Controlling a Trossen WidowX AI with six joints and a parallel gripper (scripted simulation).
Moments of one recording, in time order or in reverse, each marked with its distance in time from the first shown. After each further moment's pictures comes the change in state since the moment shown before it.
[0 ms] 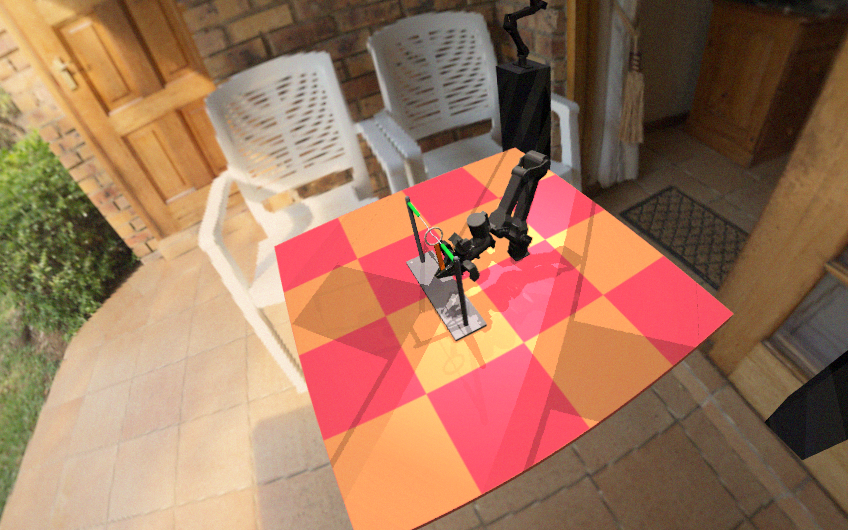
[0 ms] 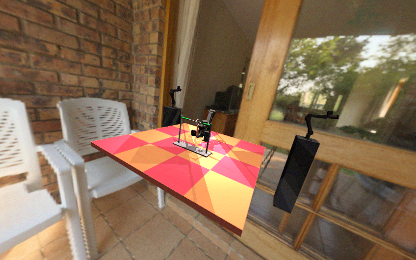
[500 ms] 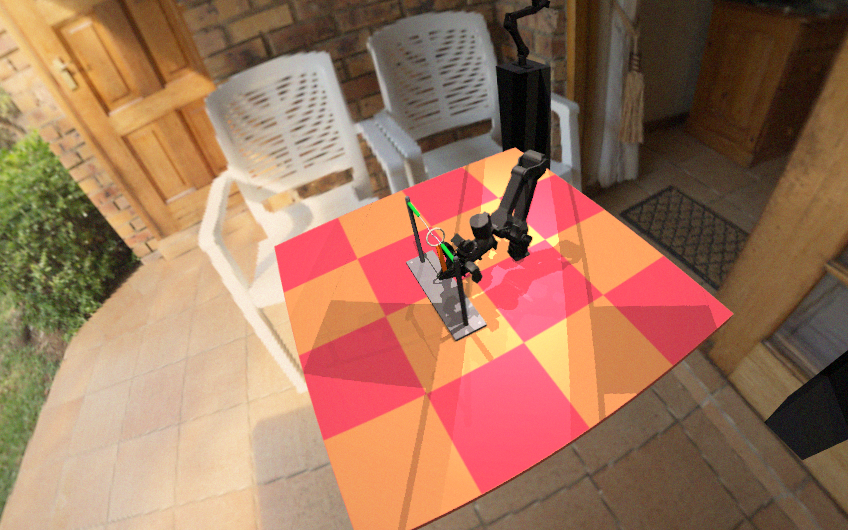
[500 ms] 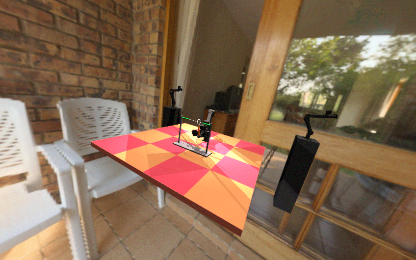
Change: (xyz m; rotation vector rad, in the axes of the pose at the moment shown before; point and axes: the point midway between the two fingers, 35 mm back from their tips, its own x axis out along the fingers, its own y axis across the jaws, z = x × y) arm 0.000 0.015 0.003 -0.002 -0.001 0.008
